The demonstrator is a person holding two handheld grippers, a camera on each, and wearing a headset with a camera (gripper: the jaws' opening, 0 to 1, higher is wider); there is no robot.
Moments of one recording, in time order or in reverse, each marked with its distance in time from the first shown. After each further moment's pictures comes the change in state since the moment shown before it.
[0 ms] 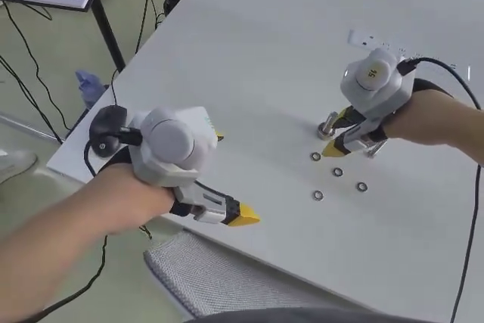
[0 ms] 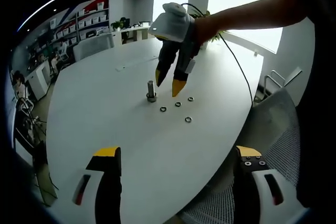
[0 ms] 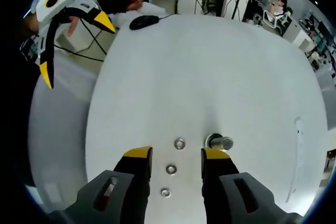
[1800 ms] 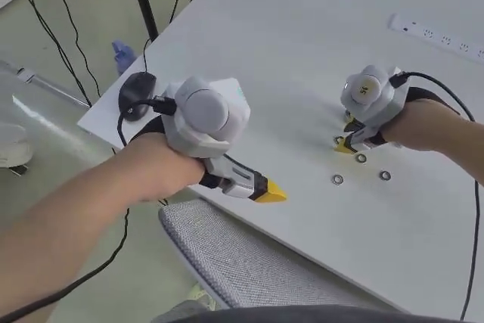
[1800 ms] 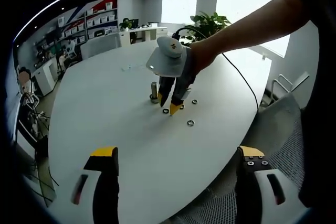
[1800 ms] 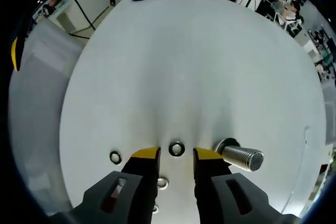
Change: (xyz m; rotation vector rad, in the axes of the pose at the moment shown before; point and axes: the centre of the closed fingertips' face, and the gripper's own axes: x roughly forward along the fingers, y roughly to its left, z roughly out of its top) left arm 0.008 -0.005 0.002 -0.039 -0.014 0.068; right arm 0.058 -0.004 -0.015 -0.100 0.089 -0.033
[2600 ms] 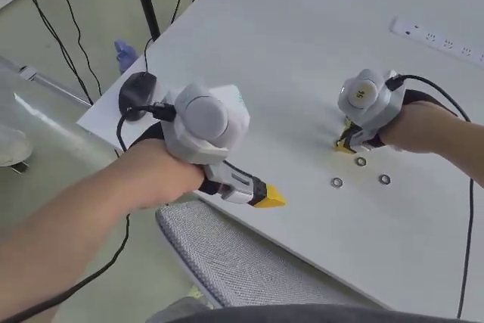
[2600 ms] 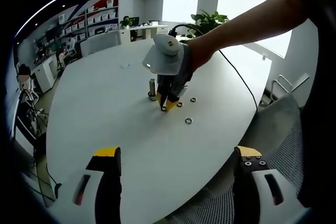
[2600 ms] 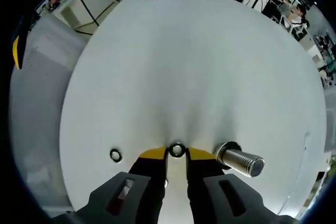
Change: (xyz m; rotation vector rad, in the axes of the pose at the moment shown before) left arm 0.003 -0.007 -0.005 -0.014 0.015 -0.006; right arm 0.002 0.001 -0.001 -0.052 0.034 0.019
